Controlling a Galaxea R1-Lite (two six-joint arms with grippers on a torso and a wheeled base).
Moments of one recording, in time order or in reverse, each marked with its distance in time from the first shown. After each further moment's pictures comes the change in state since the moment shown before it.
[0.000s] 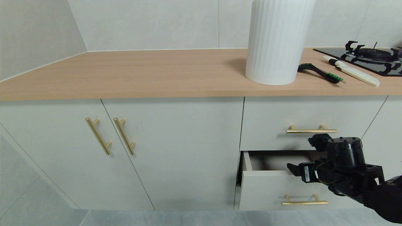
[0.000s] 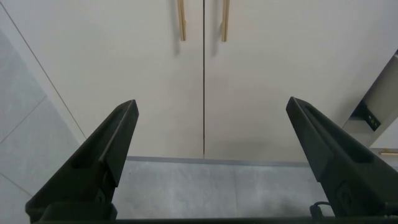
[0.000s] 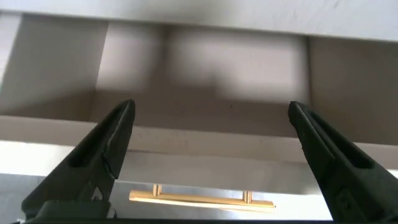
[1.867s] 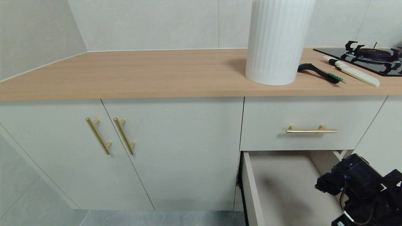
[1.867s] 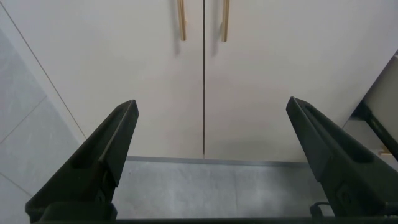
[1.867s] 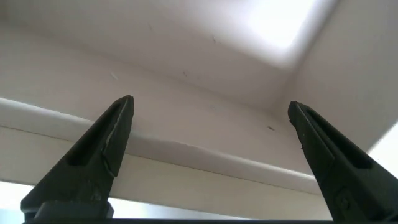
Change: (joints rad) left arm 0.000 0.000 0.000 0.000 0.000 0.000; right arm 0.093 -0.249 -0.126 1.131 0.054 -0.162
